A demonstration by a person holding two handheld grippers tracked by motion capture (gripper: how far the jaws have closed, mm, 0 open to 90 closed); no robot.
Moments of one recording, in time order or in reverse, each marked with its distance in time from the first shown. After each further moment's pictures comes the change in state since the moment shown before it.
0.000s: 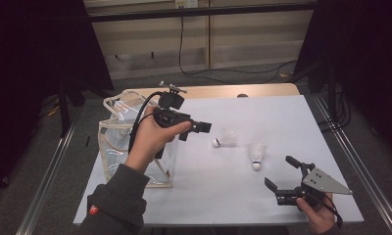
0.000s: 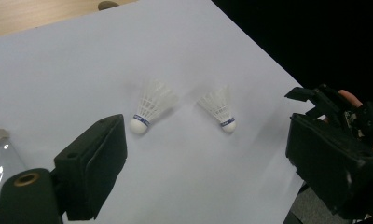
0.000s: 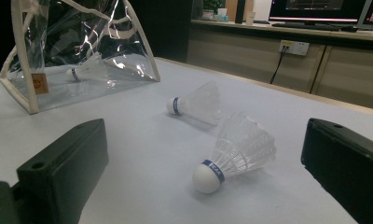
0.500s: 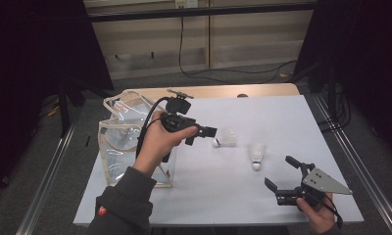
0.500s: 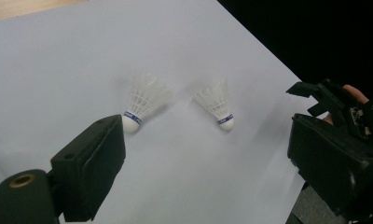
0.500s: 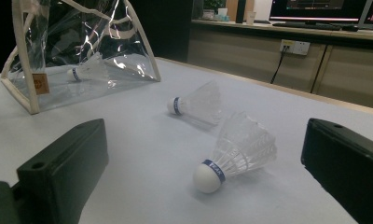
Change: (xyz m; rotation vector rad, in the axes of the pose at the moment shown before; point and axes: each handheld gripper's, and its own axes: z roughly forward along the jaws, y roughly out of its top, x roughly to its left) left arm -0.001 -0.008 0.021 0.015 -0.011 -0.005; right arm 0.000 0.000 0.000 0.000 0.002 -0.001
